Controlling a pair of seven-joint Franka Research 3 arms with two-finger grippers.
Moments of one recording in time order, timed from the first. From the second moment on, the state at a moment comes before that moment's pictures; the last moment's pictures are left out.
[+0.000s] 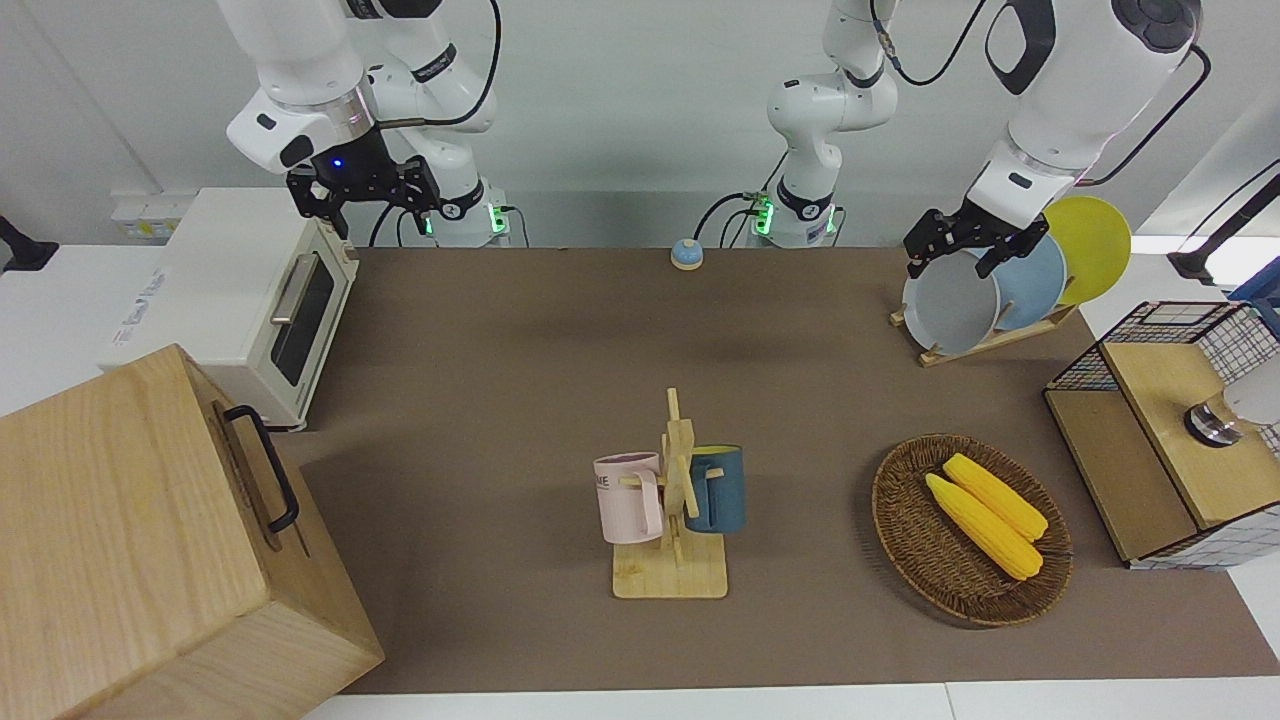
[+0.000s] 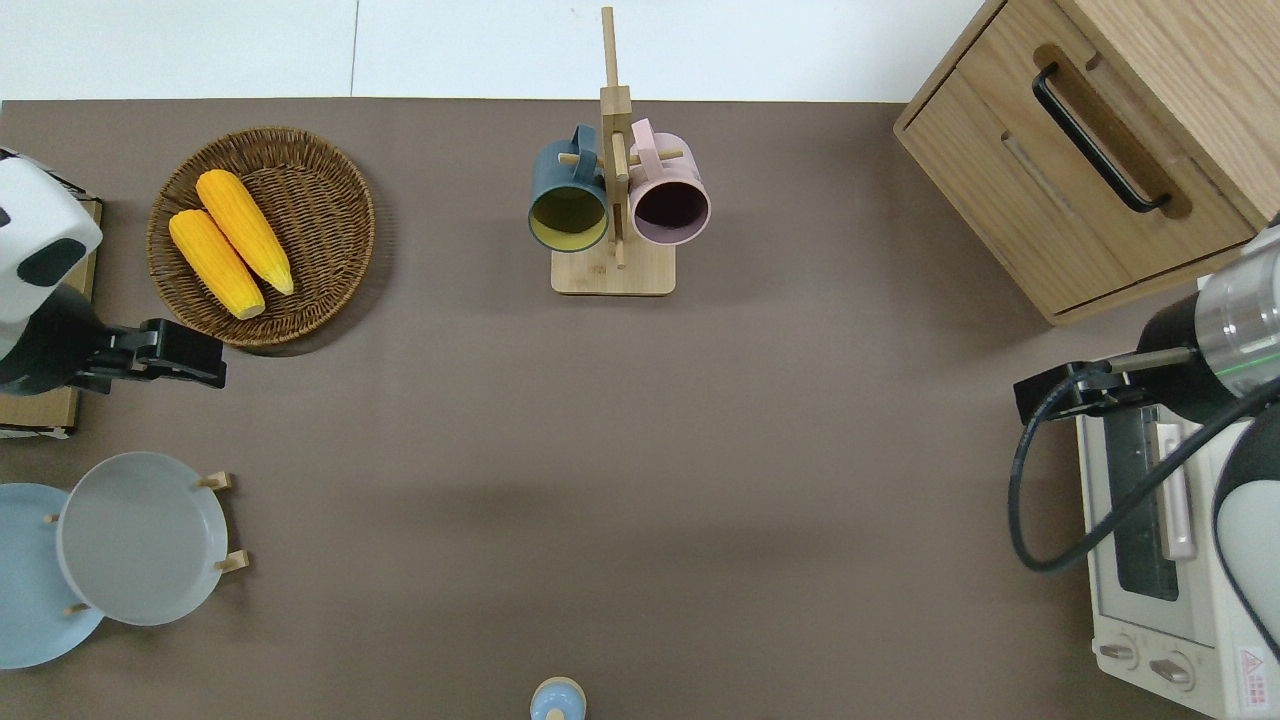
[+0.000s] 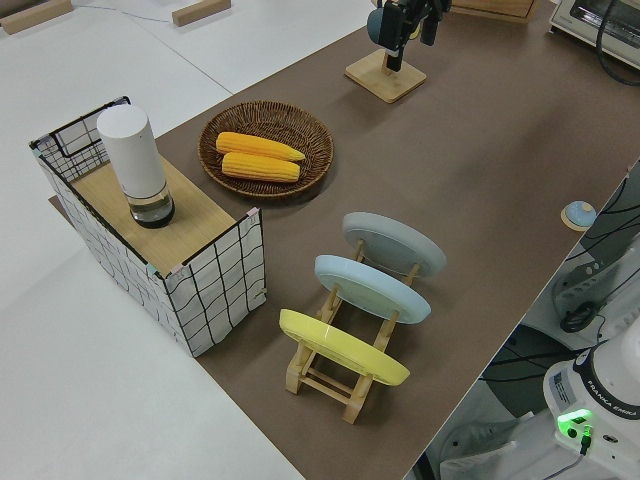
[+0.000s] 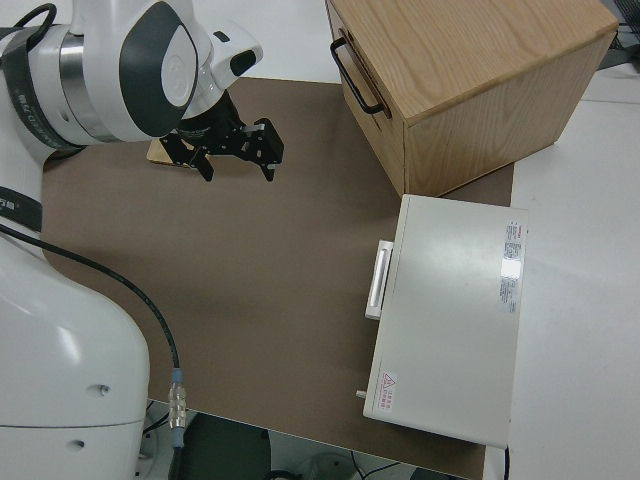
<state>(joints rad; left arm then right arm) 0.11 0.06 -0.15 -1.52 -0.03 1.50 -0.03 -0.26 0.02 0.38 -1.48 -0.03 1.38 0.04</state>
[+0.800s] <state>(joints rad) 0.11 0.07 -0.15 -1.52 -0.03 1.50 0.05 -0.26 0.02 0.38 -1.48 -0.03 1.38 0.04</state>
